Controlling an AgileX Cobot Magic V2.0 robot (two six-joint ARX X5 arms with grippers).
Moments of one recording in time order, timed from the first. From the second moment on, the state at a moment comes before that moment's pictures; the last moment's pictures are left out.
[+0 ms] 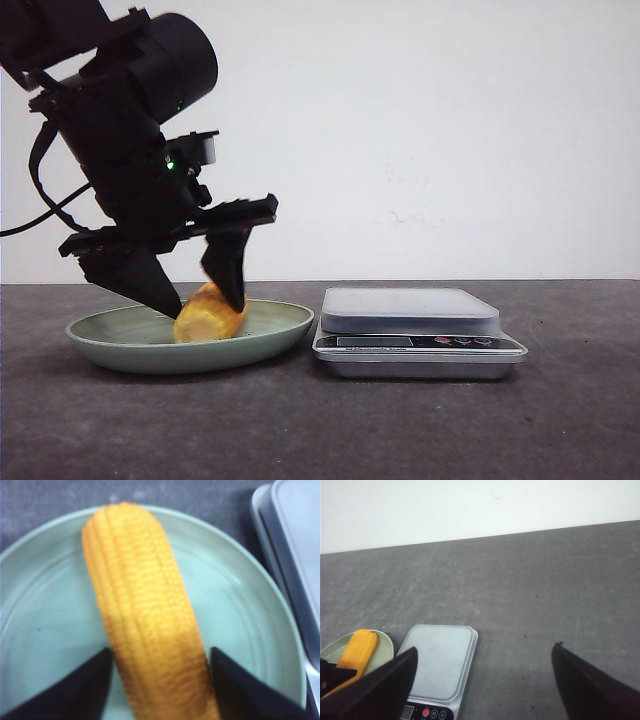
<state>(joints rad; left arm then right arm) -0.57 1.64 0.93 -0.14 -0.12 -0.36 0.09 0.59 0.84 -0.59 -0.18 0.21</state>
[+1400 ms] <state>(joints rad) -0.84 1.85 1.38 -0.23 -0.08 -0.45 0.09 0.59 0.84 -0.57 -0.18 0.21</state>
